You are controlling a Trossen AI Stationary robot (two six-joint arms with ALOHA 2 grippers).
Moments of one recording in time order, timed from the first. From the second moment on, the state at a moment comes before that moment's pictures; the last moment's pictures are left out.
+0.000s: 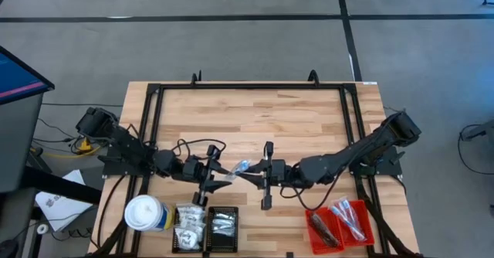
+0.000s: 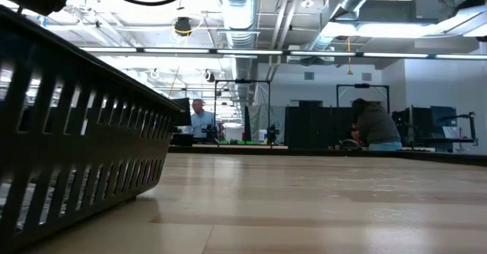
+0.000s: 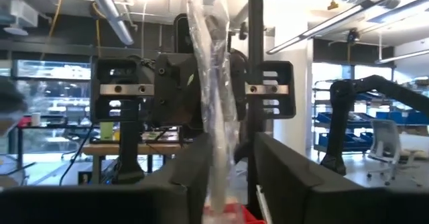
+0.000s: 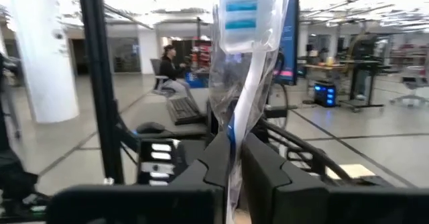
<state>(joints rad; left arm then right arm) -0.43 1.49 0.53 1.37 -0.21 0.07 0.45 1.63 1.15 0.65 0.50 -0.03</state>
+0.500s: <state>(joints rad) -0.56 1.39 0.51 1.37 -0.49 0.29 0.58 1.37 1.14 -0.04 0.70 0.31</state>
